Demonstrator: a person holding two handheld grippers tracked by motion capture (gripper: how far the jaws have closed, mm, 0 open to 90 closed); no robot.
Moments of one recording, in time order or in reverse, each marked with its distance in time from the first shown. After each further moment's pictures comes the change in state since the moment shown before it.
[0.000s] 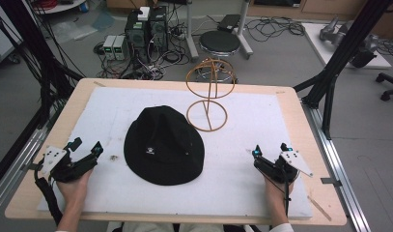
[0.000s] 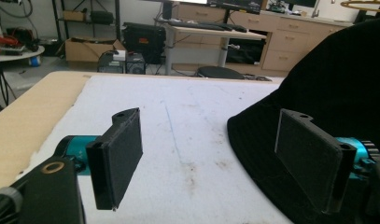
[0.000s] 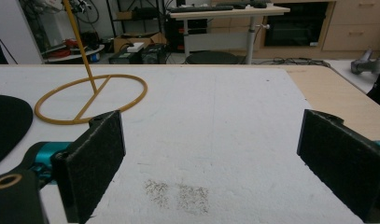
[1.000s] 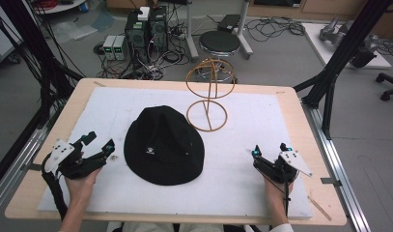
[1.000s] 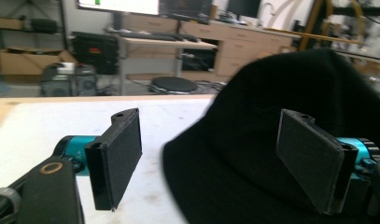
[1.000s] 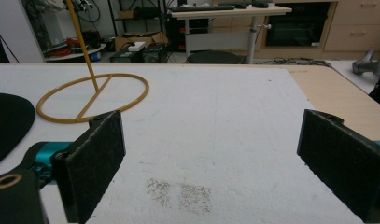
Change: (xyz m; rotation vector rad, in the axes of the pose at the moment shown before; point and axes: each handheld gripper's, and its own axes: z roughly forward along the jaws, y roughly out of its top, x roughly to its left) left arm -0.034 0.026 0.006 -0.021 -0.213 0.001; right arm 0.001 0.000 0.000 0.004 0.005 -0.005
